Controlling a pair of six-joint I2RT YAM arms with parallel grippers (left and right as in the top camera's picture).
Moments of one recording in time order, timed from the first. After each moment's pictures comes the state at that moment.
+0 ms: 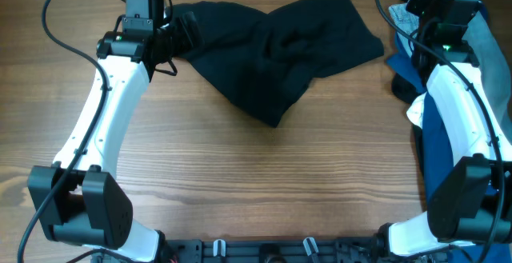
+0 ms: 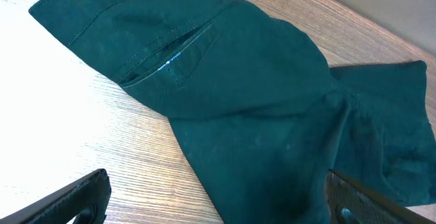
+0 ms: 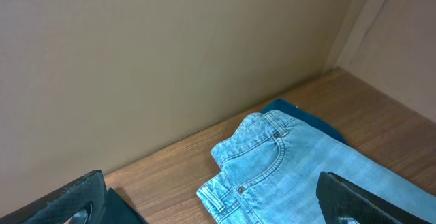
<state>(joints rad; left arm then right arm) -0.13 1.71 1.46 -0.67 0.04 -0.50 -0.10 1.69 1.32 0.03 0.31 0.22</state>
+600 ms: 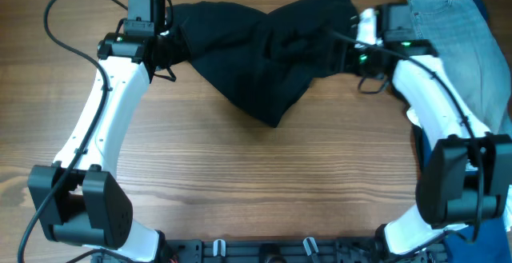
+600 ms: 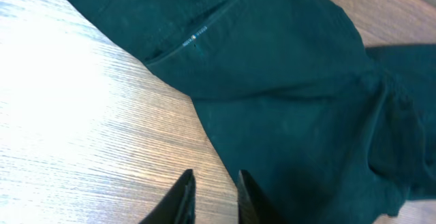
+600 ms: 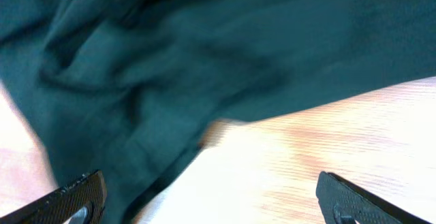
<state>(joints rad) -0.13 1.71 1.45 -0.73 0.00 -0.47 0.10 1.79 1.32 -0.65 -0.28 0.18</state>
